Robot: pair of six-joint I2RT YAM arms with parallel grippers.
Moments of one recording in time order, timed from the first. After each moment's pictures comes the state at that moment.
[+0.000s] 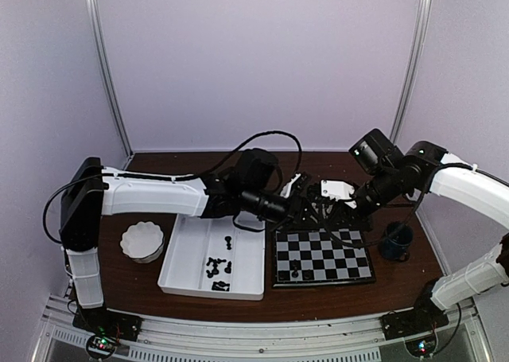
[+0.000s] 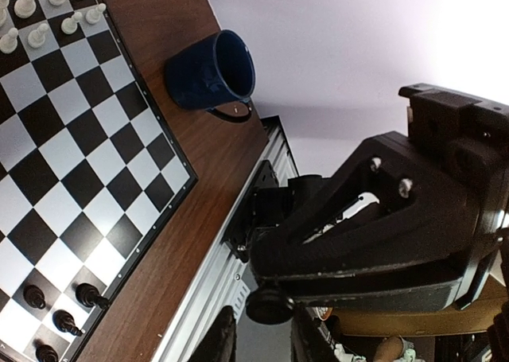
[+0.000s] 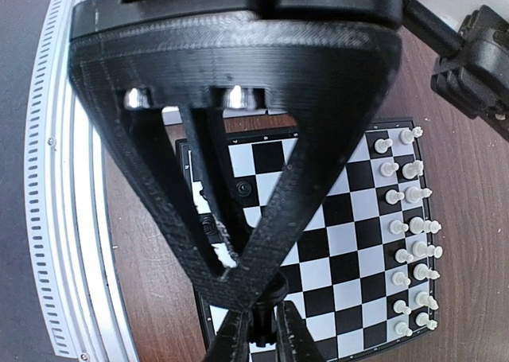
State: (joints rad) left arm -1.05 1.95 1.48 0.03 0.65 -0.96; right arm 0.73 1.28 1.21 -0.97 -0.30 -0.62
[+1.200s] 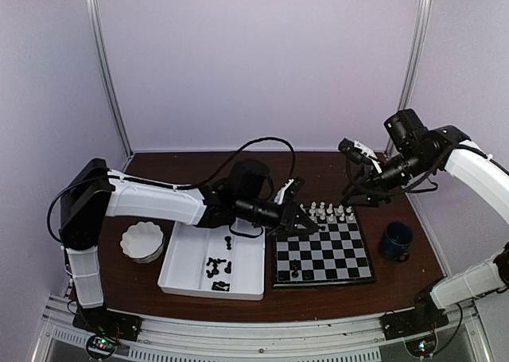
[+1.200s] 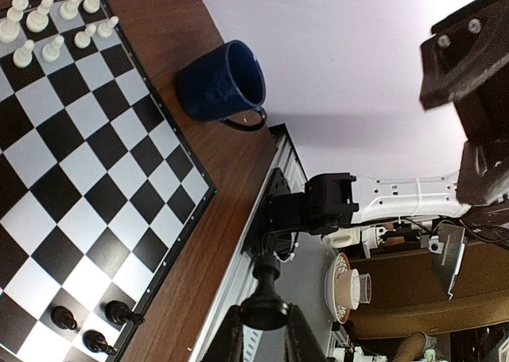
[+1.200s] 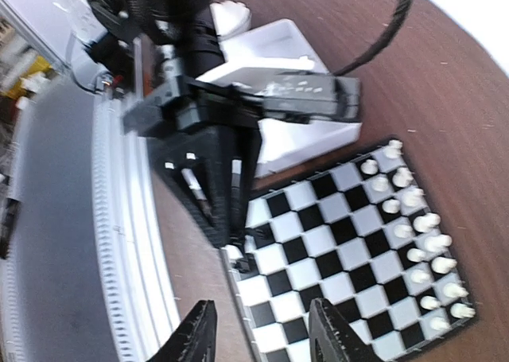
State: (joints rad) left arm -1.03 1.96 1.35 0.20 0.66 -0.92; right arm 0.40 1.27 1.30 -1.04 -0.70 -0.53
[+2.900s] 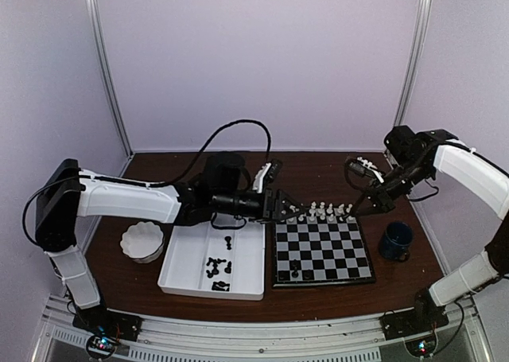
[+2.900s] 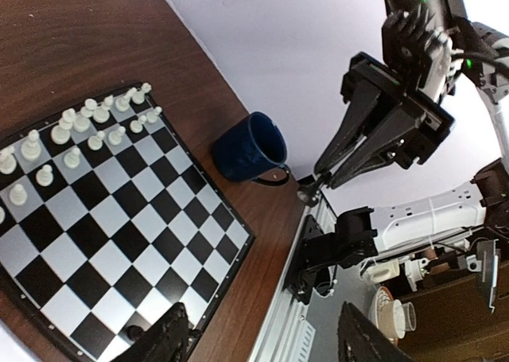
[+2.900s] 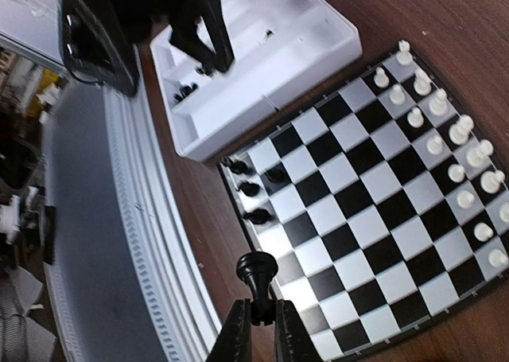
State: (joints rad) left arm -0.99 1.81 1.20 0.31 0.50 -0.79; right arm 0.26 1.40 1.26 -1.19 -0.82 -0.55
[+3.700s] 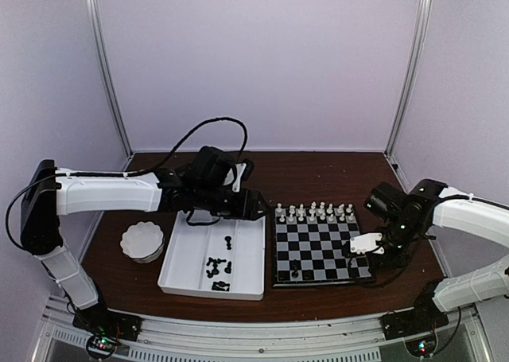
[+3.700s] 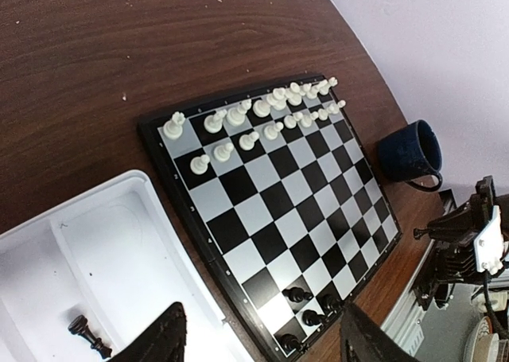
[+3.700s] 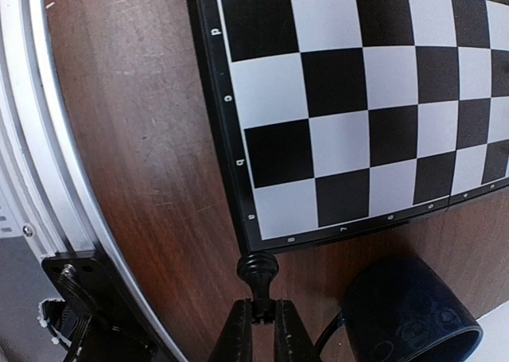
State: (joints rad) left arm -0.92 1.68 1.20 -0.18 0.15 -0.60; right arm 0.65 1.14 0.83 -1.16 0.01 -0.73
